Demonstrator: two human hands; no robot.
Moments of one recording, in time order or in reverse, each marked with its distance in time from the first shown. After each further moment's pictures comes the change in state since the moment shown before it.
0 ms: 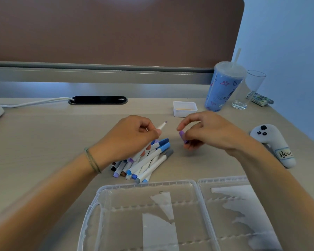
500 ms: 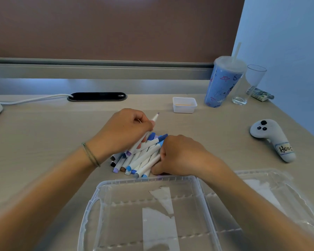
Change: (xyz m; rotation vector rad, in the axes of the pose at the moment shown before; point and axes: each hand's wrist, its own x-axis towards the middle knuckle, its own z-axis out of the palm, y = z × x) left_hand 0.000 -0.002 -0.004 -0.028 0.080 -0.049; right_hand -0.010 -0.009 0.076 -0.716 -0.127 0.023
